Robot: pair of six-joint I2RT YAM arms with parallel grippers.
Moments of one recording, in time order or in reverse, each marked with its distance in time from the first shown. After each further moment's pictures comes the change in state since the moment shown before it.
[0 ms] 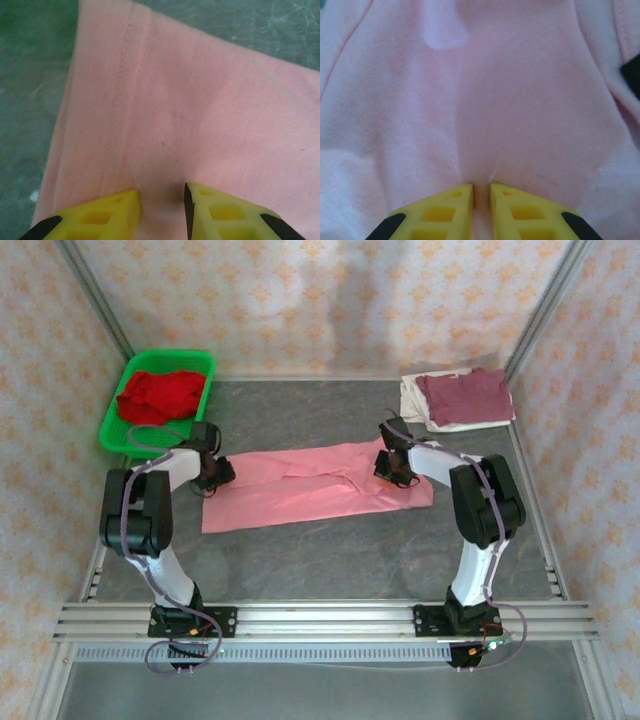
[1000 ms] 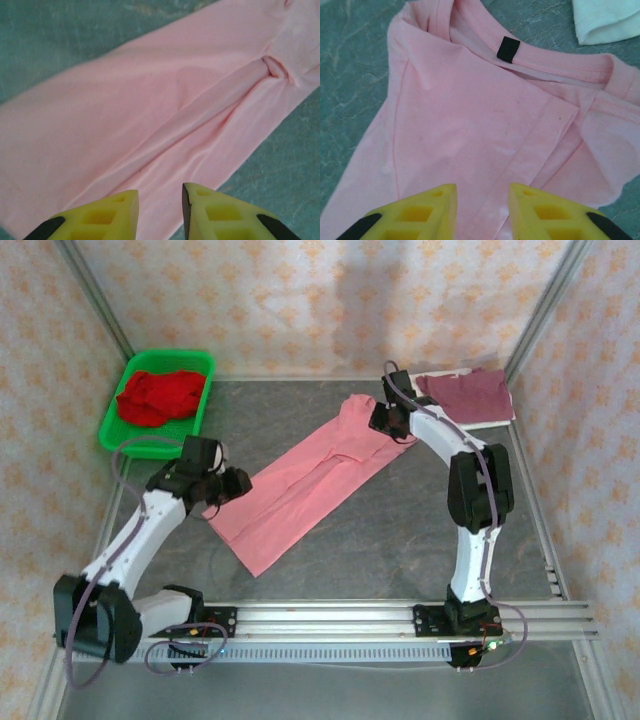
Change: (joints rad) left arm -0.206 -0.518 -0.058 -0.254 0.173 -0.070; right arm -0.050 0.103 0.416 -0.103 -0.041 -0.086
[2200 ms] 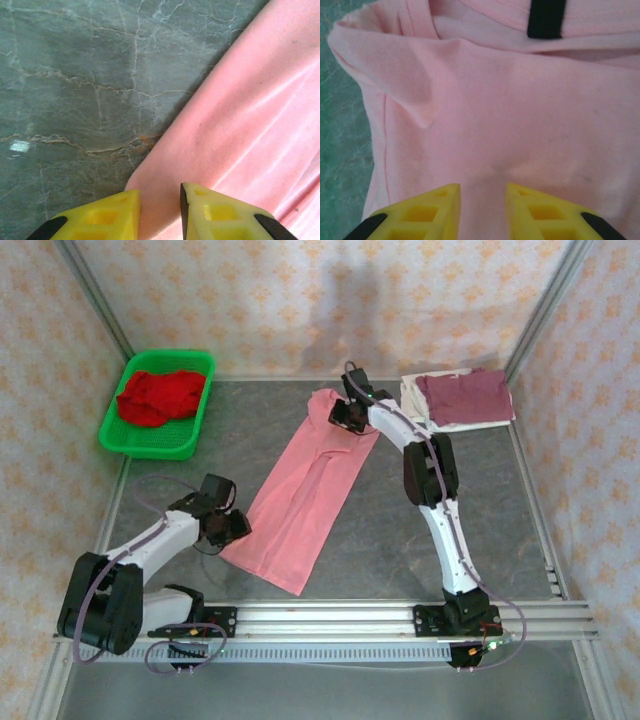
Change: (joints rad) left arm -0.053 -0.009 -0.373 0.127 -0.076 -0.105; right arm 0.097 0.471 0.527 -0.050 -0.164 0.089
